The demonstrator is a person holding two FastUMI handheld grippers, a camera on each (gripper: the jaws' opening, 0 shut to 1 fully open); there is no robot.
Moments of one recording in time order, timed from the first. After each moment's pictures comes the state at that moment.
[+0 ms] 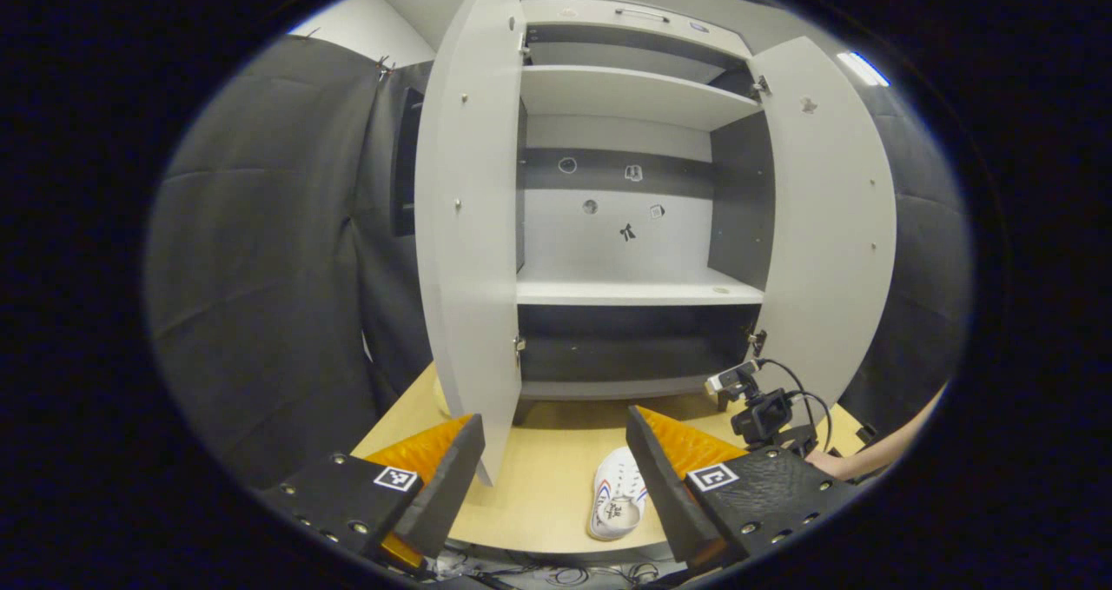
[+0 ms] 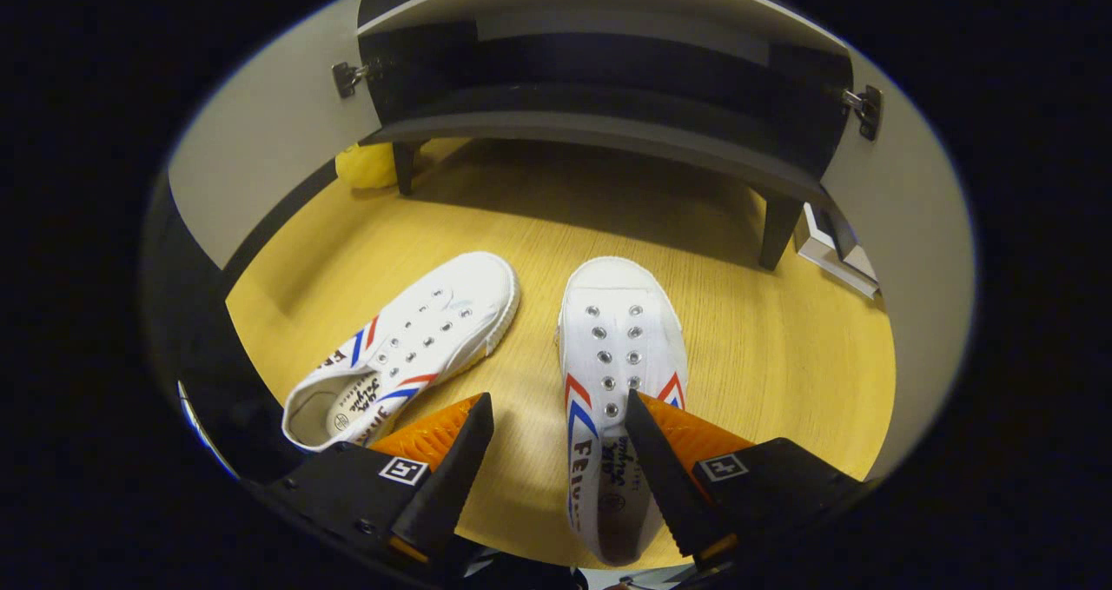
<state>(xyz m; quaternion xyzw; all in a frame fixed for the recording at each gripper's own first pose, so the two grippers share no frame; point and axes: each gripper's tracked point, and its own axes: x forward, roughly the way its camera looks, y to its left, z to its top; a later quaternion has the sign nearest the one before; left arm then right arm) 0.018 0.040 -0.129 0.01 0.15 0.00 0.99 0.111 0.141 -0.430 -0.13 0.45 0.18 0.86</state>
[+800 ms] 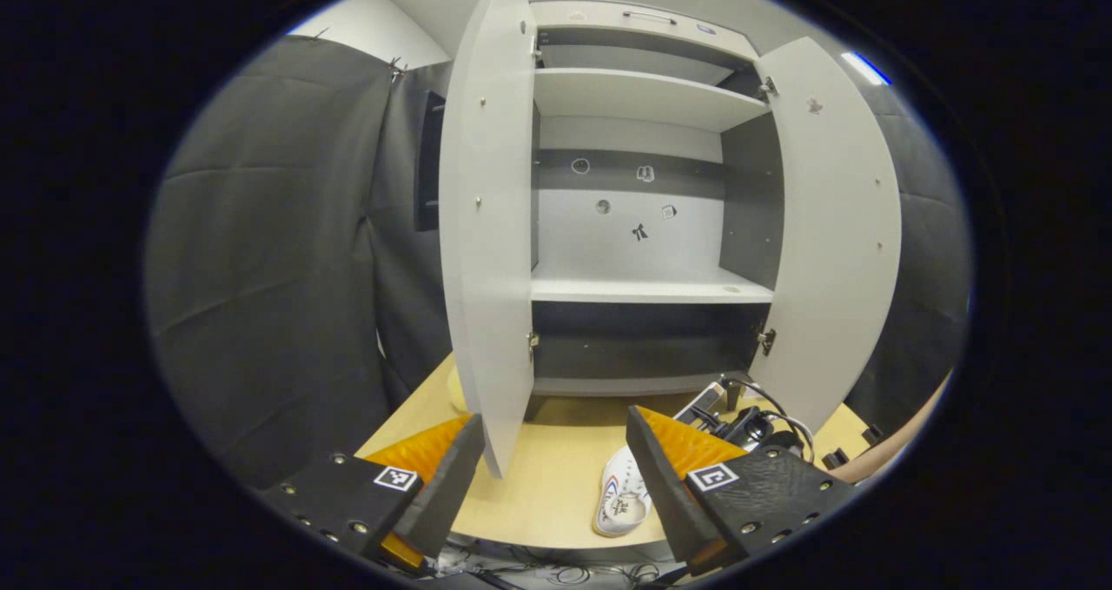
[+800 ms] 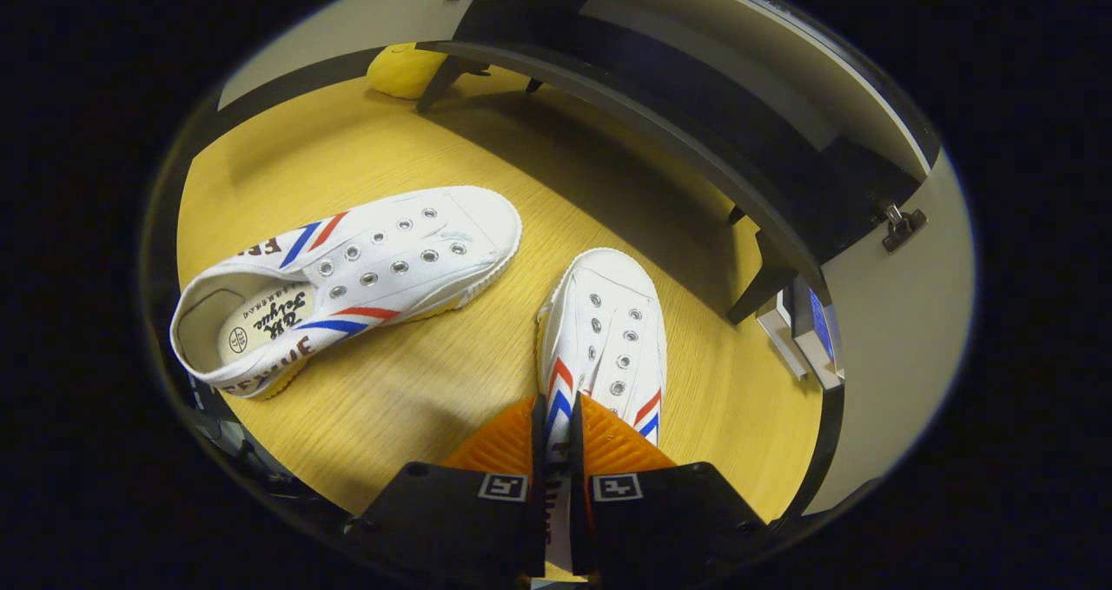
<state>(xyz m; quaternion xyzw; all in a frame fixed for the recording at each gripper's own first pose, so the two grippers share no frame) 0.008 0.047 -0.128 0.01 0.14 0.01 0.99 0.120 0.123 -0.437 -0.35 0.39 0.14 0.84</state>
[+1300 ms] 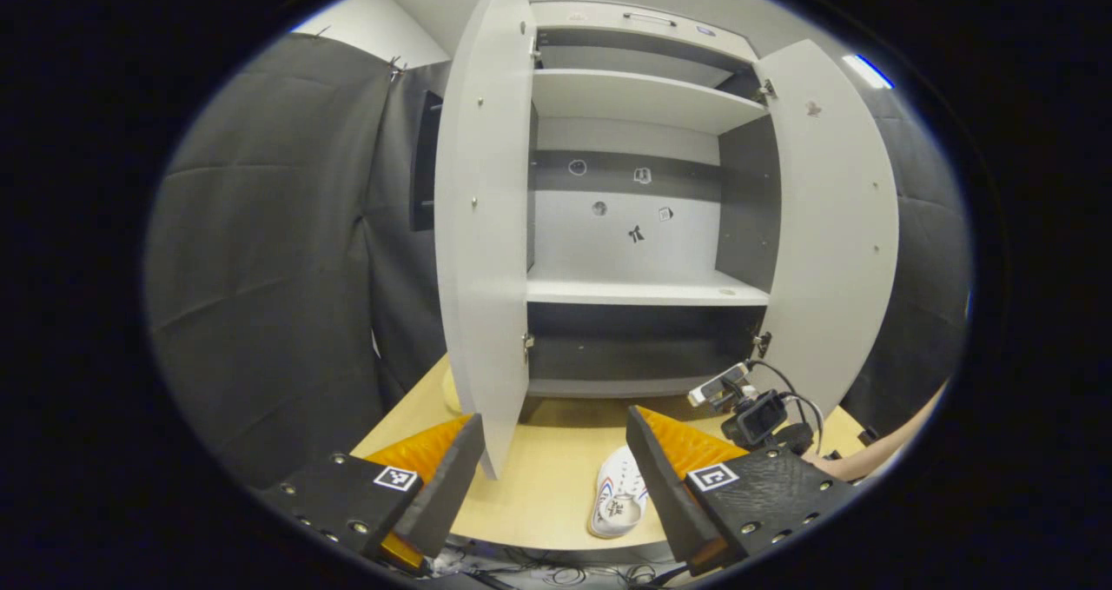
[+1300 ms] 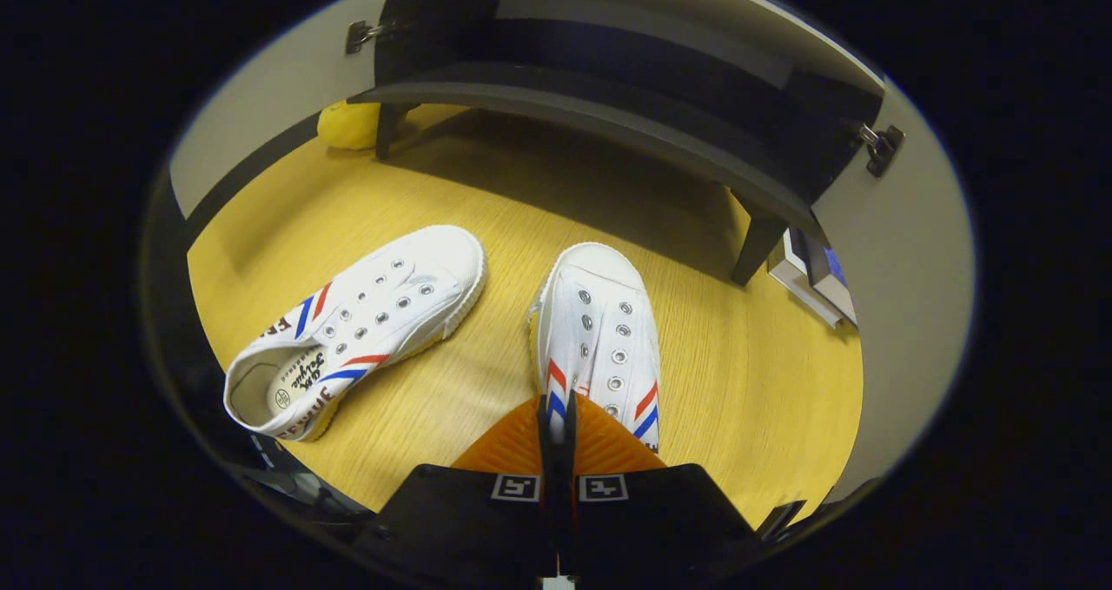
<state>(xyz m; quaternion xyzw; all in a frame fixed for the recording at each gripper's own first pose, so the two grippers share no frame) 0.008 0.044 -0.130 0.00 0.14 0.01 0.99 0.123 0.123 -0.431 -0.20 0.44 0.13 0.87</state>
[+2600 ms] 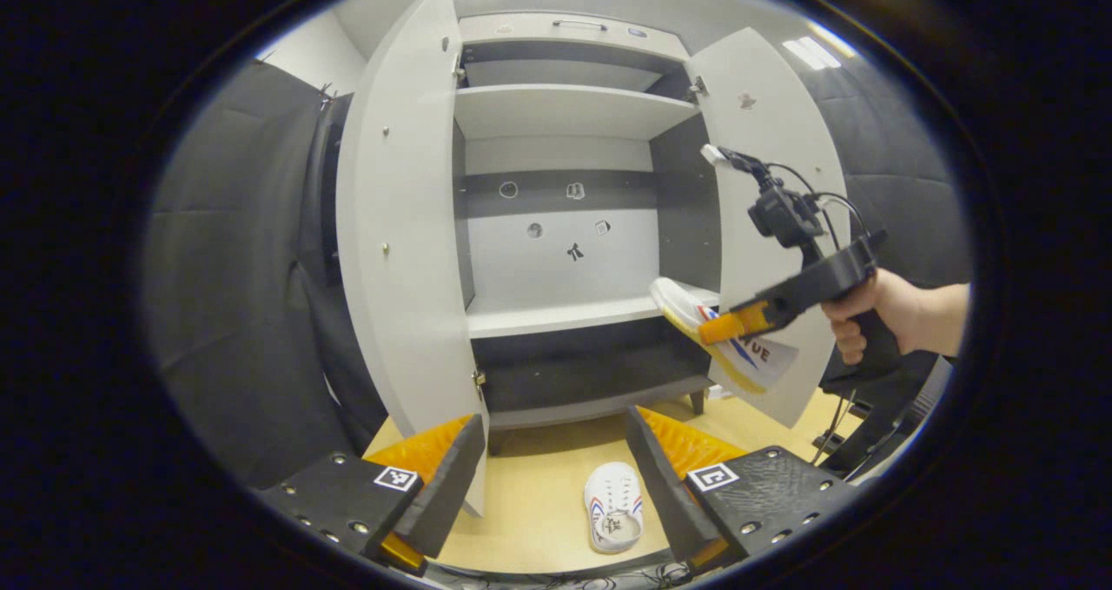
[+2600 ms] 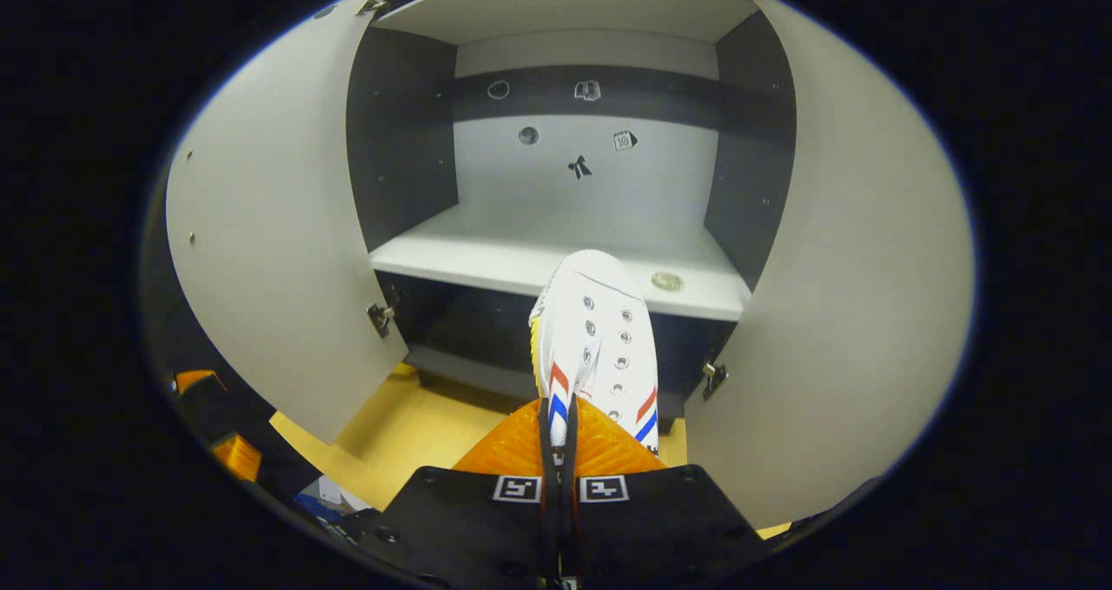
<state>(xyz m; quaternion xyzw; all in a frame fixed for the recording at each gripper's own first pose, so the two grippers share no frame) 0.037 0.014 -0.109 0.06 0.10 -0.10 0.99 0.159 0.173 -0.109 -0.09 0.23 0.13 0.96</state>
